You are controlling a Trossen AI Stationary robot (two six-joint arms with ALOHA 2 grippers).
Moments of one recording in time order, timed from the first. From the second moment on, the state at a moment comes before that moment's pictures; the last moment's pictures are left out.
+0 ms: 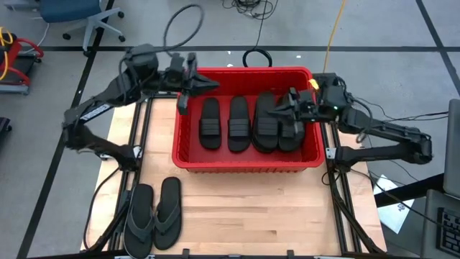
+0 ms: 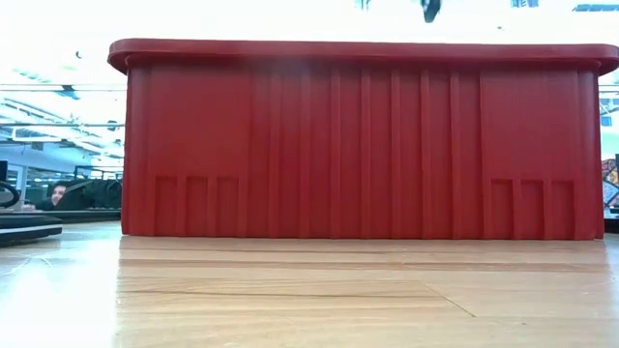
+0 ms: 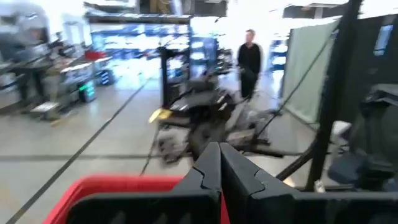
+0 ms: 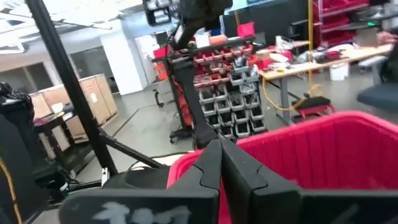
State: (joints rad) left arm 0.40 1.33 1.63 -0.25 0.52 -0.02; right arm -0.33 0.93 0.96 0.10 -0.34 0.26
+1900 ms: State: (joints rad) left arm -0.70 1.07 1.21 -1.03 -0.10 -0.76; right arm 0.23 0.84 0.93 -0.21 0.11 0.28
